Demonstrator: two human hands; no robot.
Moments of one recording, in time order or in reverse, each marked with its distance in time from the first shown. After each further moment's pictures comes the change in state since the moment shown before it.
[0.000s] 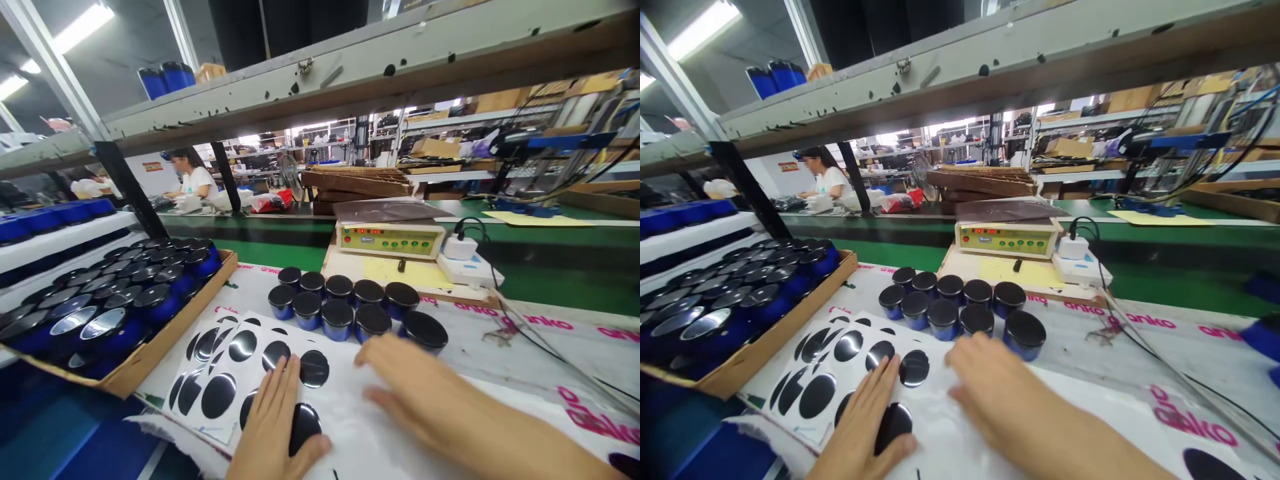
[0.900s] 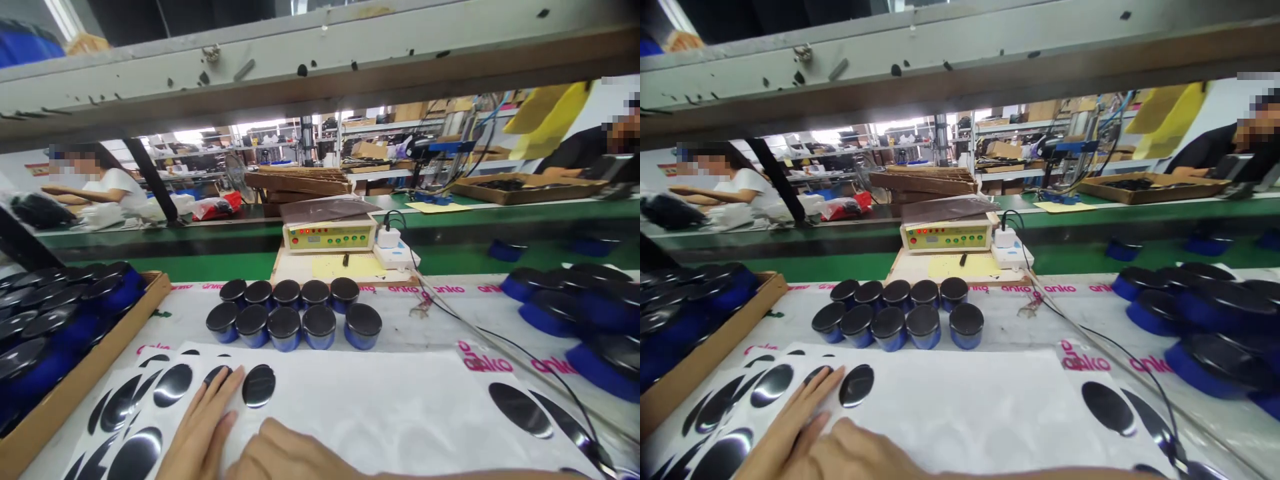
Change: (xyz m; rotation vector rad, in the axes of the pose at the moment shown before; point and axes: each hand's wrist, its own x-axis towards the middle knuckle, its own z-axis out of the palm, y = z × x) left_hand 0.023 -0.051 -0.005 -0.078 0.042 0.056; right_hand 0.038 -0.064 0.058 -0.014 0.301 -0.442
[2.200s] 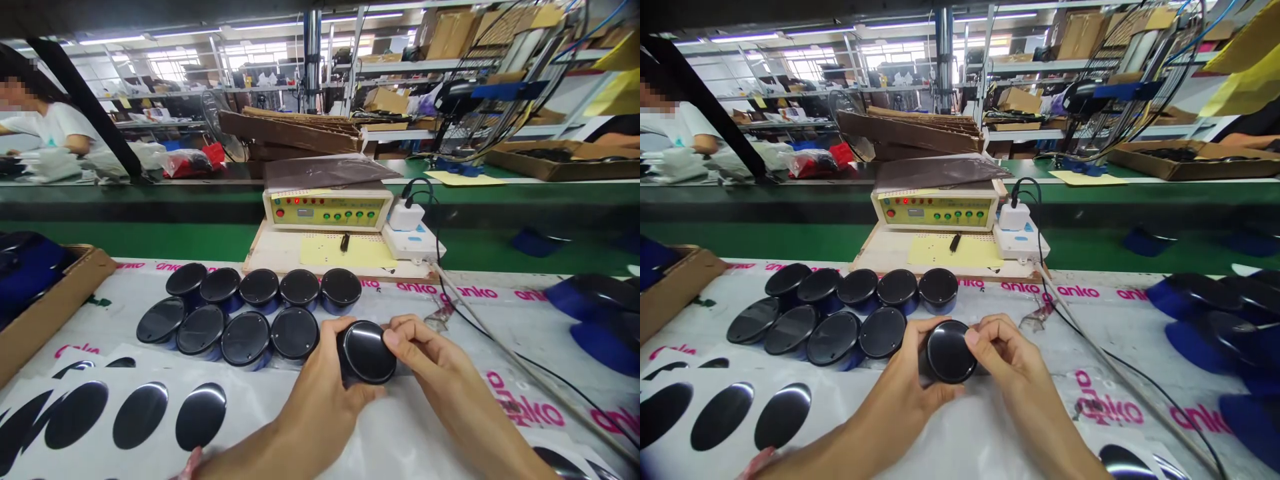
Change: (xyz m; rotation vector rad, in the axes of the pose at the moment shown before) left_hand 0.148 0.174 0.066 -1.058 -0.364 -0.330; right_hand -0.130 0.110 -0.058 0.928 0.586 1.341
